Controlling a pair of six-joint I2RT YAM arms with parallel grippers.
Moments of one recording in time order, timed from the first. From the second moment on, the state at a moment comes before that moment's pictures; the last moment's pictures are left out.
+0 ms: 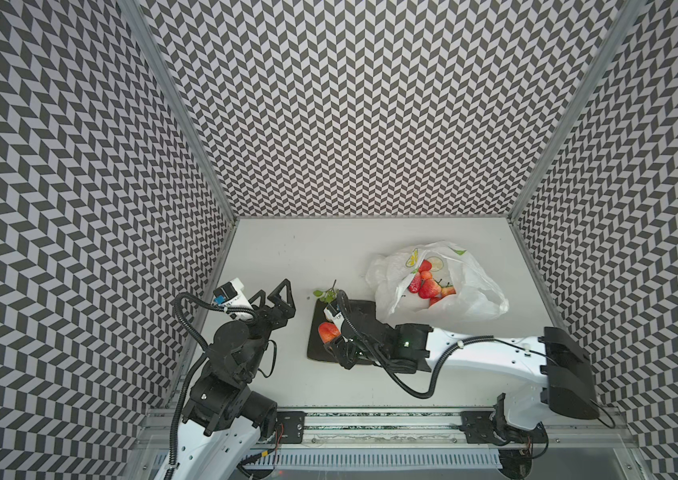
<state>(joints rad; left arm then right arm) -0.41 0.35 0.60 -0.34 -0.30 -0.67 1.25 1.66 1.19 -0.30 0.14 0.51</state>
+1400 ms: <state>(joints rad) -0.41 0.36 0.52 -0.38 -0.23 -0.71 1.21 1.72 1.16 -0.16 0.17 0.68</state>
